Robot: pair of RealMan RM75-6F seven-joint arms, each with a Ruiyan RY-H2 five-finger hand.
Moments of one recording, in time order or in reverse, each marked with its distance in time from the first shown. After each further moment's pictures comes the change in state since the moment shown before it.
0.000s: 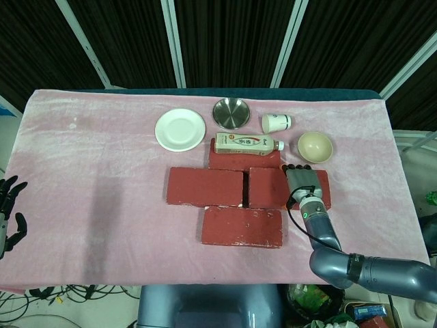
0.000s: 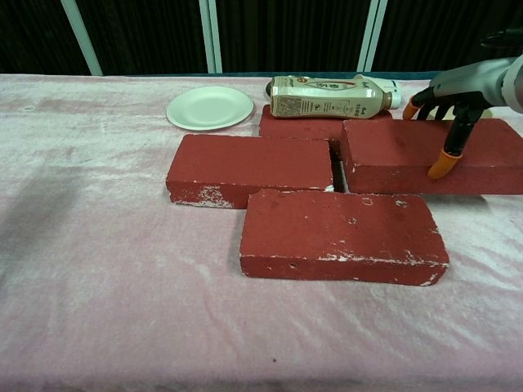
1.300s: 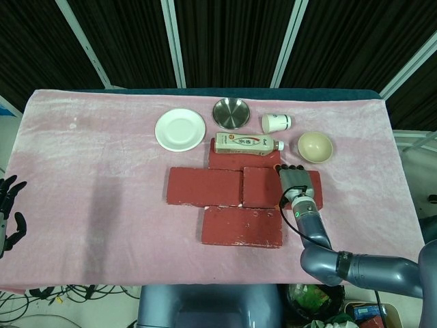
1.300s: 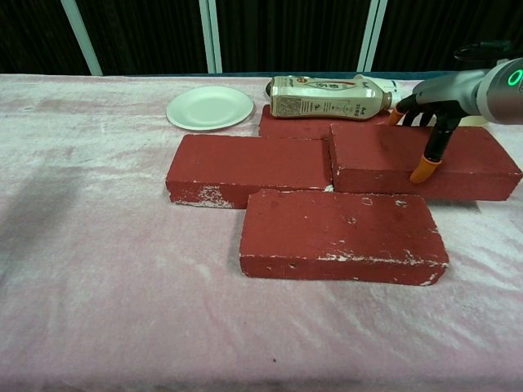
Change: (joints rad) left arm -0.001 0.001 -0.003 -0.003 -0.009 -0.005 0.002; right arm 0.022 -0.072 0.007 0.054 0.012 0.005 0.012
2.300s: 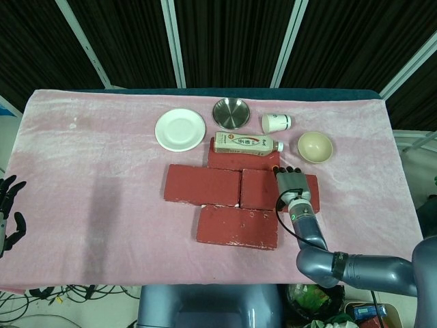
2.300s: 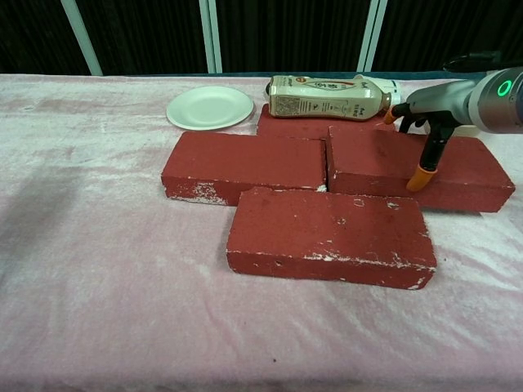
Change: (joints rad) left arm 0.000 0.001 -0.002 -0.003 -0.007 -0.003 0.005; right arm 0.022 -0.018 -0.010 -0.008 0.046 0.007 -0.047
